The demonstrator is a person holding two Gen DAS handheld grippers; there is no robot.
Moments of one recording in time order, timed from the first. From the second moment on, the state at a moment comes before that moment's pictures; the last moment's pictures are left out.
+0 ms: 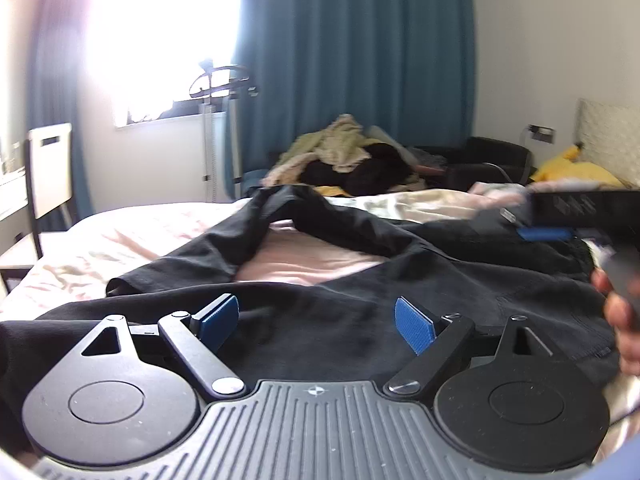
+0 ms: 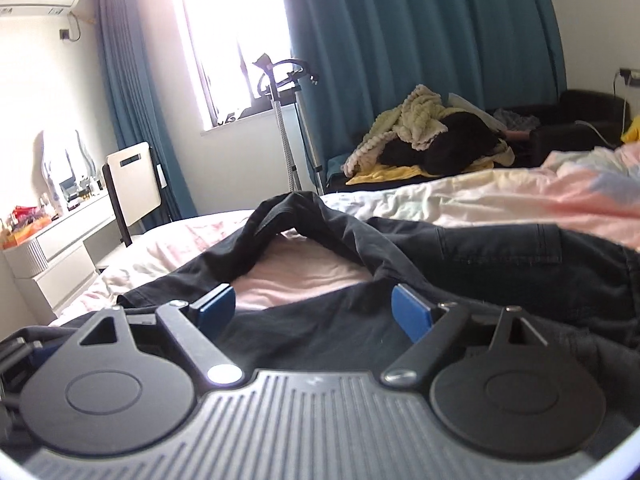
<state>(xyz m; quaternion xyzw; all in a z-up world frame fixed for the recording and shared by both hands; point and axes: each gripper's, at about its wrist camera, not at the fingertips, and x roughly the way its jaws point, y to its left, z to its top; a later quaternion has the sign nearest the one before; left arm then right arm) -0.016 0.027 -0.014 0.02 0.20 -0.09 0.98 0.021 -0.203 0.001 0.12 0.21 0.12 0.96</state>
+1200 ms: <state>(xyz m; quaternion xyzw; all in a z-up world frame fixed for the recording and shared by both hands) 0.130 0.037 0.020 0.04 0.28 -0.02 0.96 0.034 -0.220 -0.029 0.14 0.20 0.14 0.96</state>
